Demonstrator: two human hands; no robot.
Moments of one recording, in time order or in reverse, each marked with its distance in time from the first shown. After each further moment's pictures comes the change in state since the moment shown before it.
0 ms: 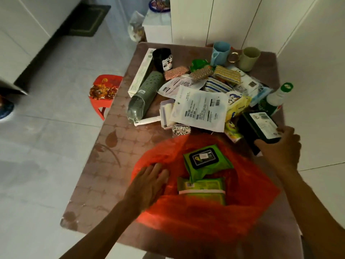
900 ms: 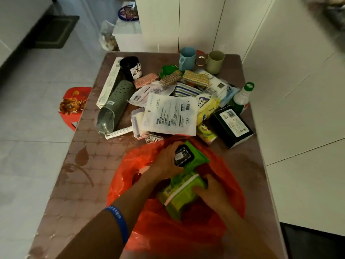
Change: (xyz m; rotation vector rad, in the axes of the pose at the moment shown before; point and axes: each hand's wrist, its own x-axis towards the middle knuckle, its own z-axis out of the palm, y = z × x) left_hand 0.167 0.033 0.022 -0.994 -0.178 -0.256; right_hand -0.115 0.021 0.058 0.120 -0.796 0.178
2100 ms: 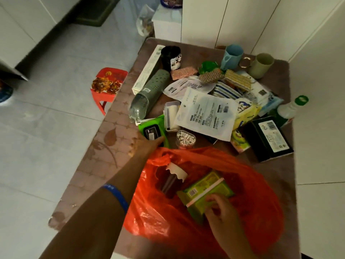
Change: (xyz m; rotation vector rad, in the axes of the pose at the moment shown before) left_hand -0.025 -0.099 -0.087 -0.233 0.600 -0.778; right_hand -0.070 -0.023 0.039 -0.083 0.058 -0.381
